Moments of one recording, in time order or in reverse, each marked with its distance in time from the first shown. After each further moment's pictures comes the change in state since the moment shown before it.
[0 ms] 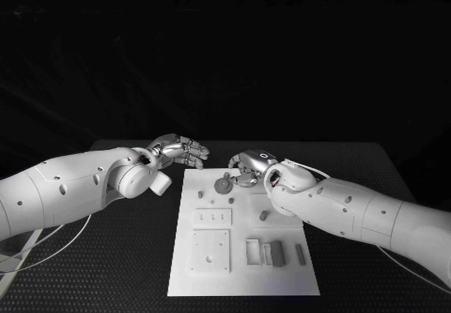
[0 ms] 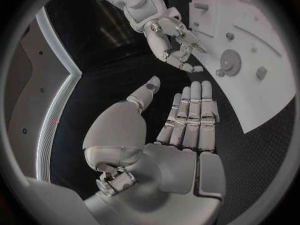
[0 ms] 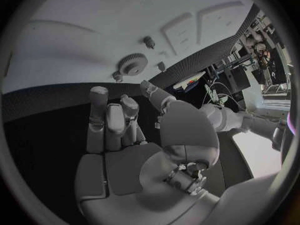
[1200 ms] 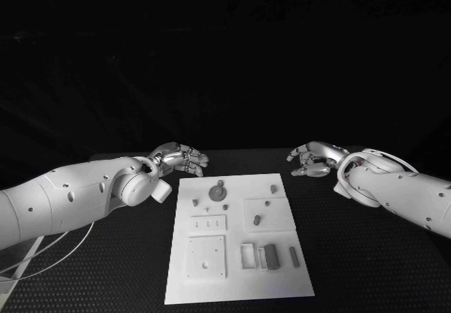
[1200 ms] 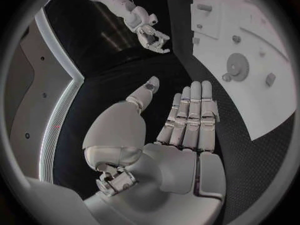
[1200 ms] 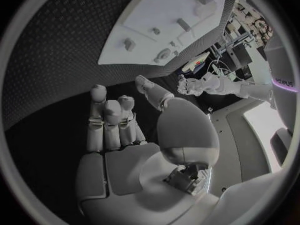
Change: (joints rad) left arm -0.046 0.002 0.000 -0.037 0.000 0.009 0.047; left_hand -0.007 -0.007 -0.003 -0.003 0.000 0.000 0.000 0.005 -0.001 0.000 0.000 0.000 0.004 0.007 -0.001 -0.008 0.011 -0.007 0.004 -0.004 -0.004 0.002; right arm 0.051 -0.302 0.014 -0.054 0.276 0.158 0.304; right_hand 0.097 -0.023 0.012 -0.085 0.000 0.000 0.001 0.009 -0.005 -0.110 0.005 -0.078 -0.069 -0.139 0.003 -0.098 -0.100 0.008 -0.109 0.052 -0.085 0.000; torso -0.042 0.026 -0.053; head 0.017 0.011
